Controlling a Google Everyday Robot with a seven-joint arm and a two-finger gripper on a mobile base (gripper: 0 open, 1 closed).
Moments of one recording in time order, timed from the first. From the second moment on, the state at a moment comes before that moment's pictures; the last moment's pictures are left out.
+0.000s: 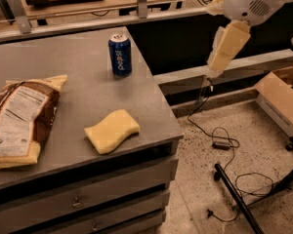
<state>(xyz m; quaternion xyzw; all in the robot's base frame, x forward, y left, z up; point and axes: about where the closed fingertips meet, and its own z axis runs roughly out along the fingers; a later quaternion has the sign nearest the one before) 0.554 -0.137 0.994 -0.65 0.72 0.04 0.25</state>
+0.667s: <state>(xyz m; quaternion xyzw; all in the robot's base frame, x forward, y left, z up) 0.620 -0.096 1.015 -0.66 0.68 0.07 0.30</state>
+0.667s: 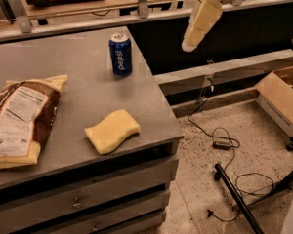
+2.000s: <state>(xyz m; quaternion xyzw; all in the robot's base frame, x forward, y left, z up) 0.653 -0.007 0.983 -0.65 0.62 0.23 0.37</state>
